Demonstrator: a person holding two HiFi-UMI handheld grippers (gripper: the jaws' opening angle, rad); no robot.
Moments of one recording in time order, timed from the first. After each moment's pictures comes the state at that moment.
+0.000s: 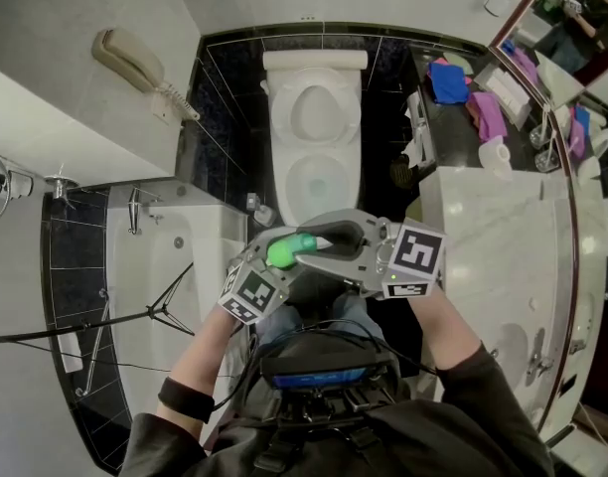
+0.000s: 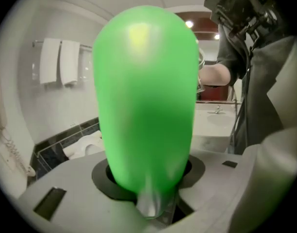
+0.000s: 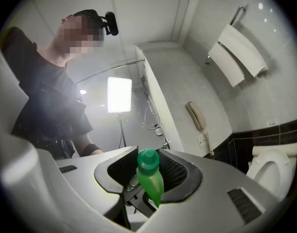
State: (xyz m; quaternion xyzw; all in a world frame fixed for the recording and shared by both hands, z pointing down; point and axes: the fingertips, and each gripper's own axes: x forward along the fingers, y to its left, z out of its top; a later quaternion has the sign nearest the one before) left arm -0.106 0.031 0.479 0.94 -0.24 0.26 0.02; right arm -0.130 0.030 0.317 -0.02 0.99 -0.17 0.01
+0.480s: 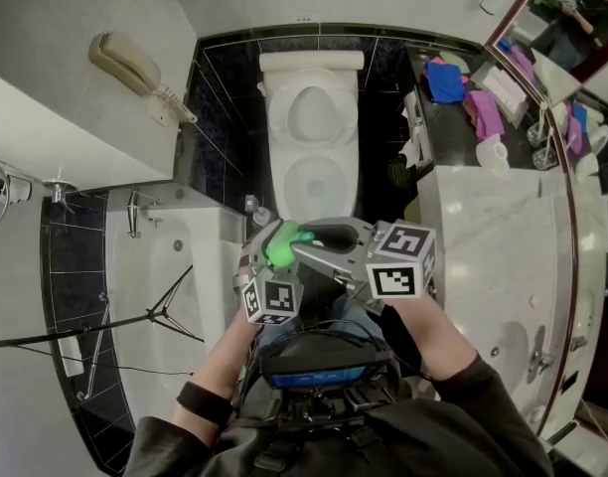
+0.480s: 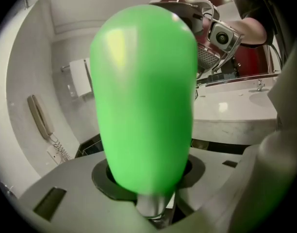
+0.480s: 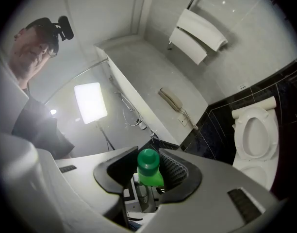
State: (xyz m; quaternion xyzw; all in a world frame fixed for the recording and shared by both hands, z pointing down) left arm -0.135 -0.002 0.502 0.84 -0.45 0.30 -0.06; right arm -0.128 0.014 0.355 -0.12 0.93 -0.34 -0.04
